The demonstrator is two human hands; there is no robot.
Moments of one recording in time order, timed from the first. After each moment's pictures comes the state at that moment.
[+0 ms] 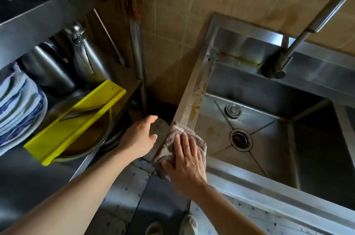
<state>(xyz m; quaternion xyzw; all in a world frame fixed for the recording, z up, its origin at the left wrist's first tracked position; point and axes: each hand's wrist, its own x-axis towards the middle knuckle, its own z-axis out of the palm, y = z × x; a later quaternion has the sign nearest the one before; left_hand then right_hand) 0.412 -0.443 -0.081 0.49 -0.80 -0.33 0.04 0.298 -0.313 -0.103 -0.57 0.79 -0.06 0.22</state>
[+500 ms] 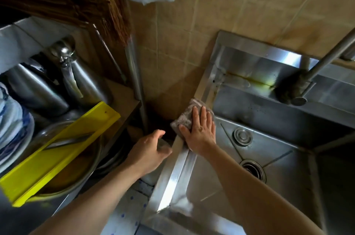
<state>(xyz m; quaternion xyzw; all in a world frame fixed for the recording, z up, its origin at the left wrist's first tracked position) 0.344 -0.496 -0.096 0.50 -0.78 -0.37 0.05 0.167 -0.473 -0.123 -0.53 0.82 -0.08 0.20</state>
